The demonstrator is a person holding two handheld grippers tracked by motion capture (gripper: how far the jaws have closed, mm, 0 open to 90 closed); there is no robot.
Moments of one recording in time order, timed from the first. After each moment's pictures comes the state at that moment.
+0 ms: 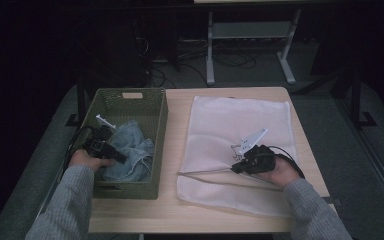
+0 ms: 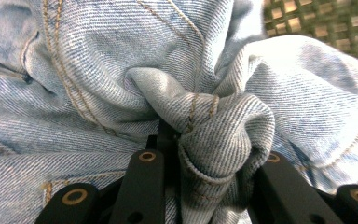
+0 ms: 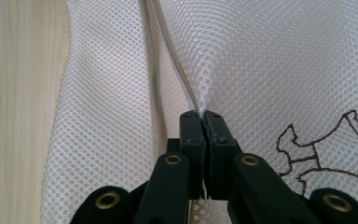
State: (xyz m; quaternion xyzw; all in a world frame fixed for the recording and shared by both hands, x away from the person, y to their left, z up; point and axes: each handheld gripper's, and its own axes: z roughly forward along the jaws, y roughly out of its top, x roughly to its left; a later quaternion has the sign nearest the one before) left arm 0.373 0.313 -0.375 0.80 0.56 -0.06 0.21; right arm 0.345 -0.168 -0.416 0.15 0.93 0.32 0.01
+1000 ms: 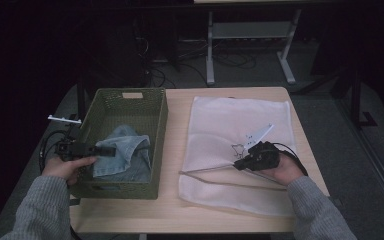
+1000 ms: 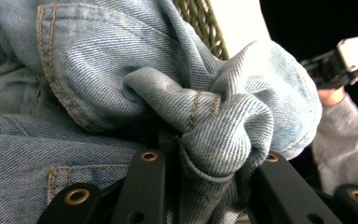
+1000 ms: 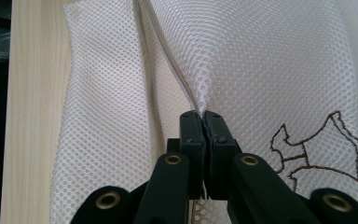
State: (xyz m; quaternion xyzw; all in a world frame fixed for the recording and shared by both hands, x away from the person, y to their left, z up) left arm 0.335 0.362 -0.339 0.70 0.56 -0.14 0.43; right arm 0.349 -0.178 -0.405 0.16 0.93 0.34 0.01
